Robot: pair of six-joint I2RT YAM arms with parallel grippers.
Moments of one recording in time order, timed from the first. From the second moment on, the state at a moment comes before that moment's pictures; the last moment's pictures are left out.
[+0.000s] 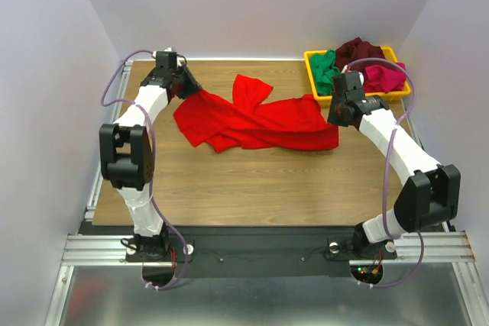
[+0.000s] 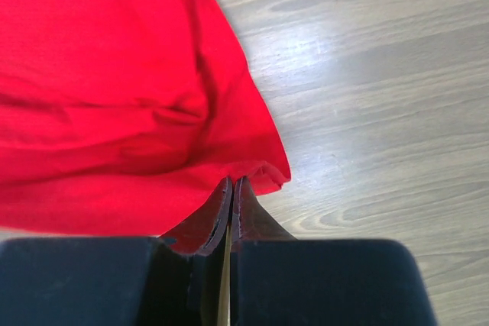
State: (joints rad) left arm -0.10 1.81 1.47 -0.31 0.18 -0.65; right arm 0.26 1.45 1.27 -0.70 0.32 0.38
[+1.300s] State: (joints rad) left arm -0.26 1.61 1.02 -0.37 -0.20 -0.64; right arm 0.26 1.41 1.17 -0.68 0.24 0.46
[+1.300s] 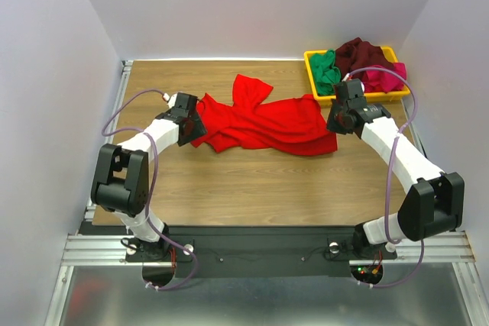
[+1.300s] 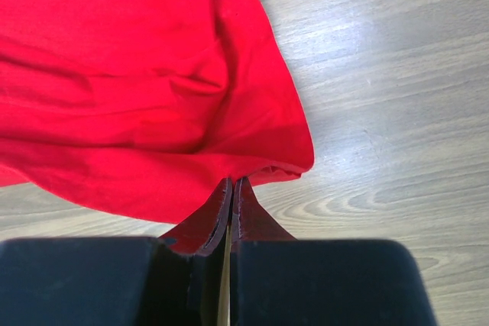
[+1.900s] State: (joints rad) left arm -0.29 1.68 0.97 -0.33 -0.21 -0.65; right arm 0.26 1.40 1.15 -0.67 0.24 0.46
